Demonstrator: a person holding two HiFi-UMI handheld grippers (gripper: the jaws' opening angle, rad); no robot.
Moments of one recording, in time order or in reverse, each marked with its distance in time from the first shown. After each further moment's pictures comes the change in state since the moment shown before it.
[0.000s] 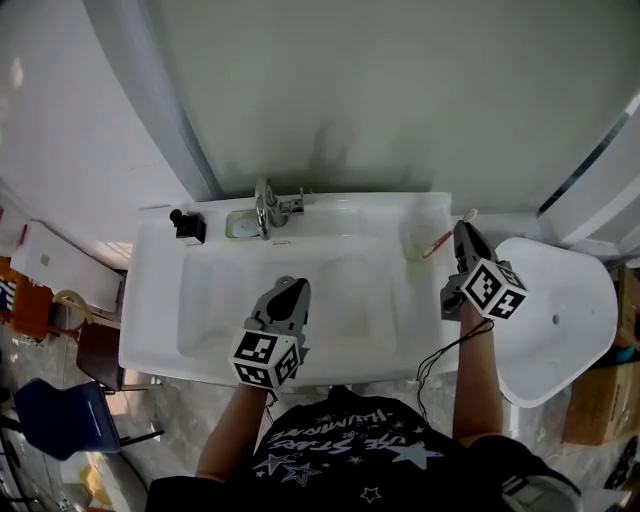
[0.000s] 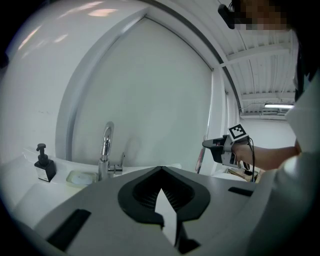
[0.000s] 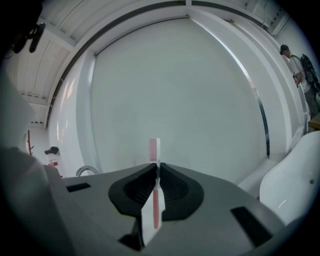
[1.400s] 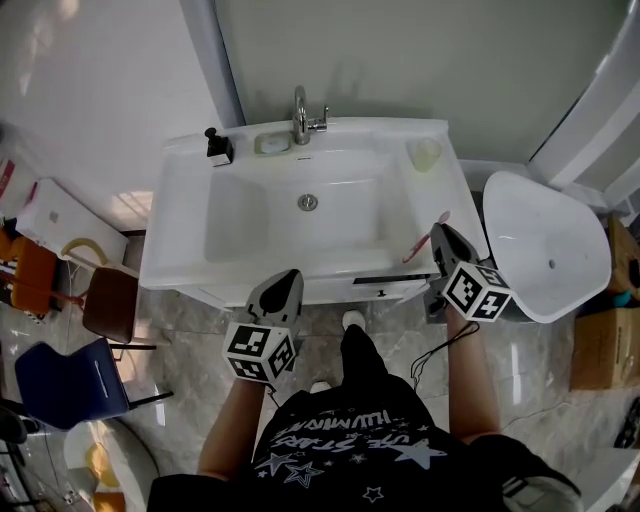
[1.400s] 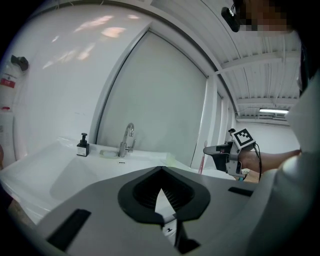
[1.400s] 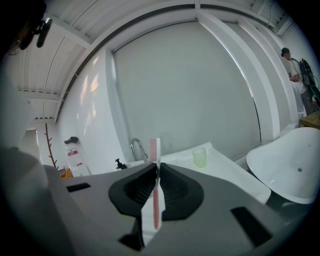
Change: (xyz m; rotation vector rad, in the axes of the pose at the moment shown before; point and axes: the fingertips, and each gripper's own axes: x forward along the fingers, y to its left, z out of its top) left arm -0.245 -0.034 -0.073 -0.035 0.003 -0.004; right arm -0.223 0.144 -0.131 -0.018 0.093 0.041
